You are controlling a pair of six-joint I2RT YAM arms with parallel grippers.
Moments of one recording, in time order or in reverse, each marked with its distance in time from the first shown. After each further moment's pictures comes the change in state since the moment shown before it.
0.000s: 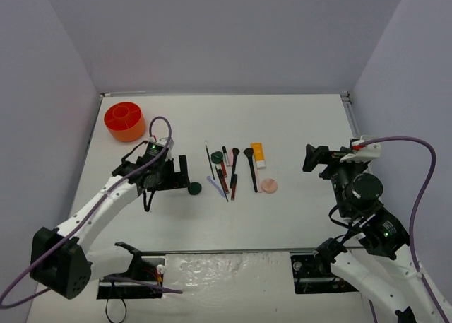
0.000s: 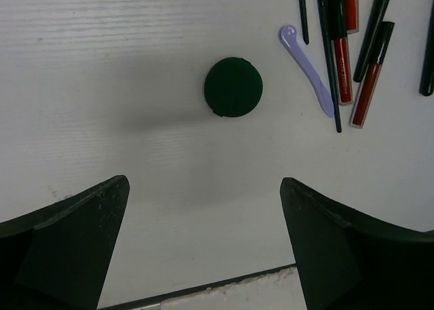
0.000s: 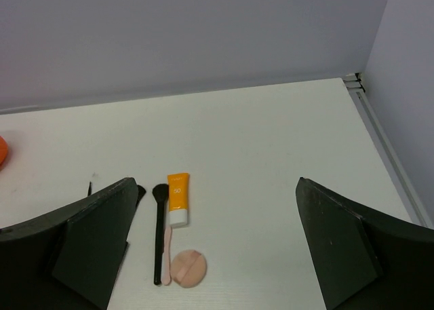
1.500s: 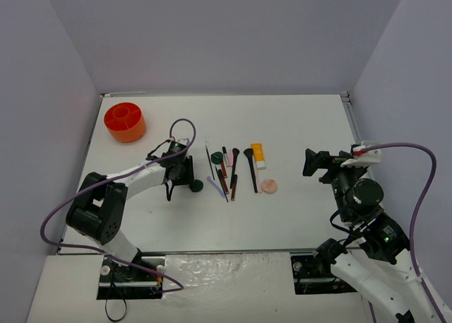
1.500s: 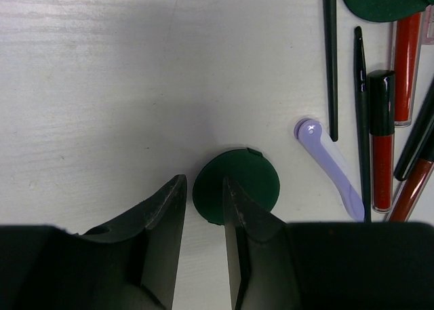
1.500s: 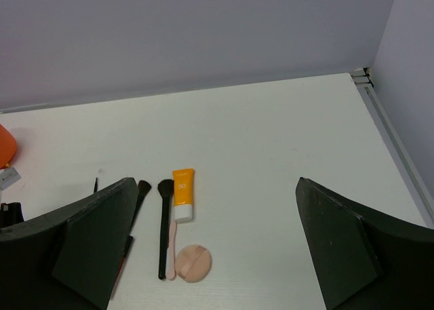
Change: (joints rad) left arm -0.032 0.451 -0.005 0.392 -0.005 -0.027; right arm 0.001 -0.049 -0.042 -0.001 -0.020 0.022
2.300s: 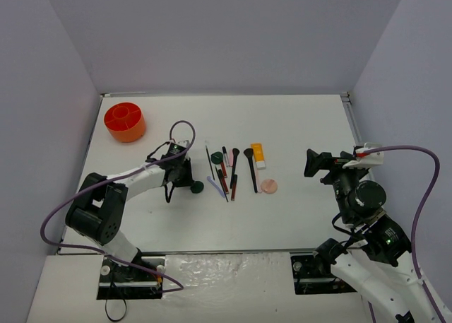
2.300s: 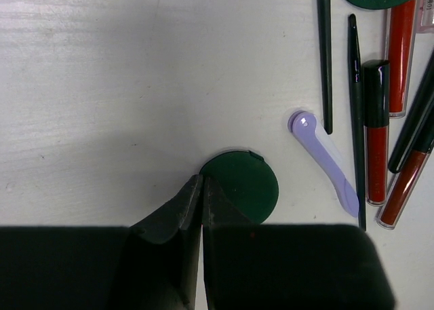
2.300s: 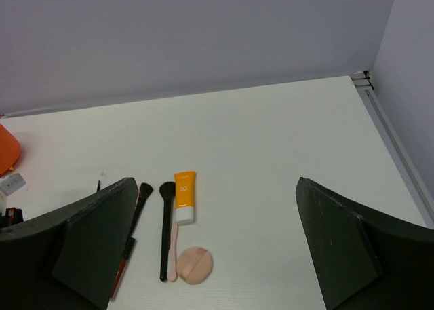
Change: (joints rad) left arm 0.000 -0.001 -0.036 0.046 0.044 -0.014; right arm 0.000 -0.019 -0.002 0.000 -0.001 0.000
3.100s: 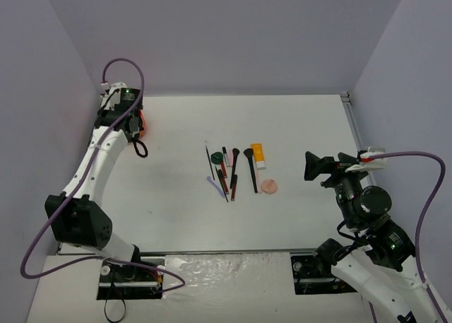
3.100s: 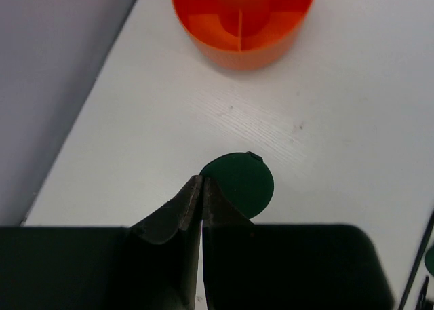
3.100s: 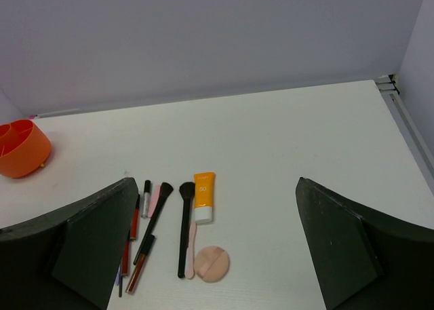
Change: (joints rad) left arm 0.254 -0.131 0.587 -0.572 -0.595 0.099; right arm 0.023 -0.032 -0.002 0.000 -0.034 0.024
